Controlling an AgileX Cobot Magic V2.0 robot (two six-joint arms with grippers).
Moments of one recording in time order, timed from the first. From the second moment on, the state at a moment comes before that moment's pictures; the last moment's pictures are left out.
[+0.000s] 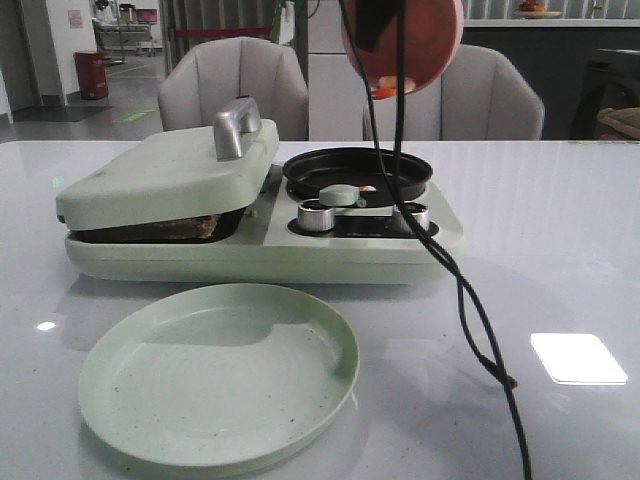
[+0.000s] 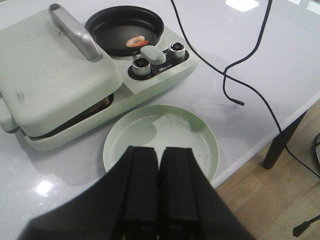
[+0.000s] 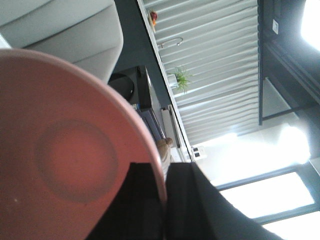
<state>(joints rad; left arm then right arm) -0.47 0.55 -0.66 -0.34 0.71 0.34 0.66 2.15 -1.86 -1.71 1.15 0.64</state>
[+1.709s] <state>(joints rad) -0.47 0.55 -0.66 -0.34 0.71 0.34 -0.15 1.56 -1.04 0.05 0.75 -0.01</state>
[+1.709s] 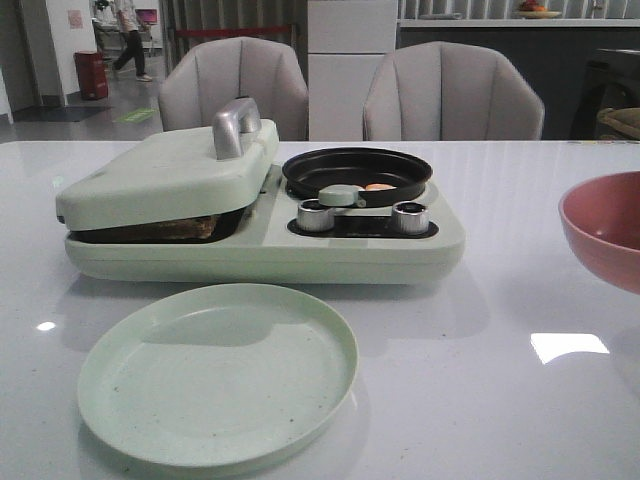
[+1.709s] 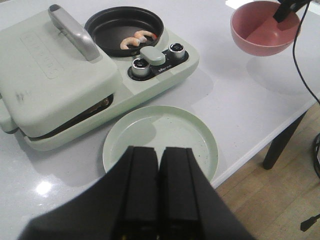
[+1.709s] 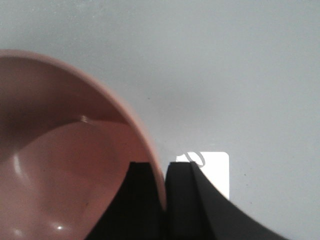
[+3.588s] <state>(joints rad) -0.47 0.55 -0.66 -0.34 0.71 0.34 0.24 0.49 -0.69 -0.02 1.07 0.06</state>
